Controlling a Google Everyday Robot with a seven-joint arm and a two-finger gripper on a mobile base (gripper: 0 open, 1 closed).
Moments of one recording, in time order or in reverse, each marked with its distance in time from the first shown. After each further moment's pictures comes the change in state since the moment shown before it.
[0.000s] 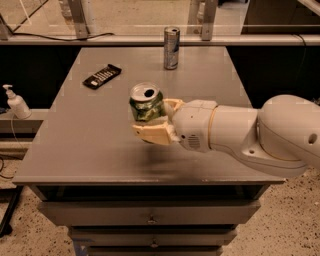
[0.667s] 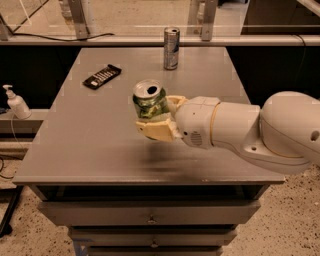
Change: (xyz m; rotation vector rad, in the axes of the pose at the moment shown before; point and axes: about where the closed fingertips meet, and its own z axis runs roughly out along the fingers) arm -0.001 -0.011 -0.003 0.029 0.015 -0.016
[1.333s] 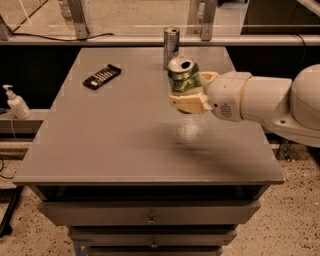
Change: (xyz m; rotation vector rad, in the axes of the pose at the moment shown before) arm -0.004 -0.091 -0.039 0.151 0.046 -0.054
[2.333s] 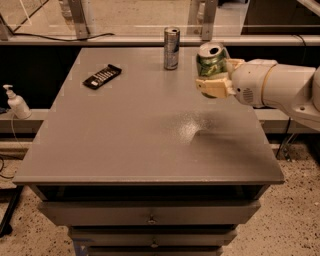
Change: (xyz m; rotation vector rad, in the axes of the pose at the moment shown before) arm 0.012 -0.081 -0.027 0.150 0.013 -0.007
